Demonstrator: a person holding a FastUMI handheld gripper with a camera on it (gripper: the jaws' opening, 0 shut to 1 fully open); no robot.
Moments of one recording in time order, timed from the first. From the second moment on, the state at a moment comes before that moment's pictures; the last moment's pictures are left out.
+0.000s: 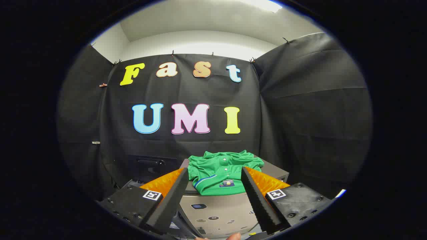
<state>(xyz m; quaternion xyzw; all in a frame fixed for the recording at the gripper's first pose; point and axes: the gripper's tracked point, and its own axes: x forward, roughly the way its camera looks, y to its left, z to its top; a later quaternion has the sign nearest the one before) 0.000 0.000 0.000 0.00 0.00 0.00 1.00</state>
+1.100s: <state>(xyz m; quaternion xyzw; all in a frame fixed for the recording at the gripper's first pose) 0.004 0.017 -0.017 -0.02 0.02 0.01 1.00</state>
